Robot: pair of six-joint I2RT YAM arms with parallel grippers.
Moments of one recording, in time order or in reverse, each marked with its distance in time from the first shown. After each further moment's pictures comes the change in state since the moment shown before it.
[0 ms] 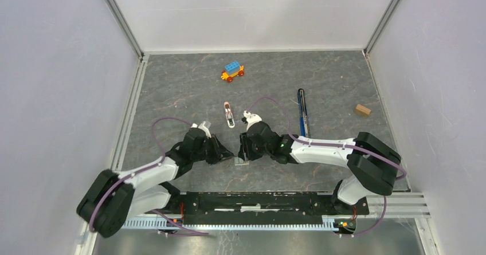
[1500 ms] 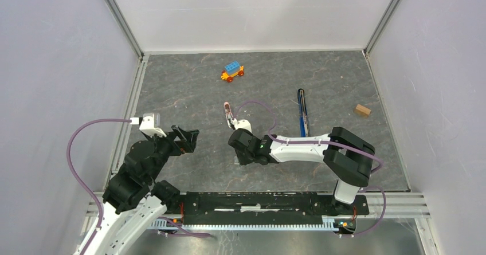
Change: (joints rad) left arm 0.000 -0.864 0.425 -0.826 -0.597 0.470; right arm 0.099 0.201 0.218 -0.271 0.217 0.031
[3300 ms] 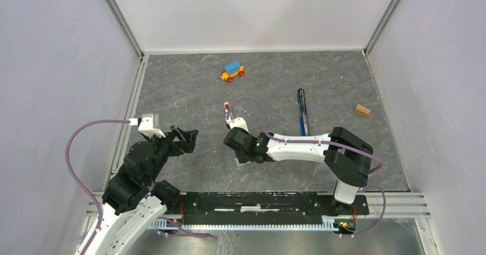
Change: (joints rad) left arm 0.000 -0.010 0.000 -0.007 -0.010 0.000; right arm 0.019 0.027 0.089 -0.107 0.061 -0.070
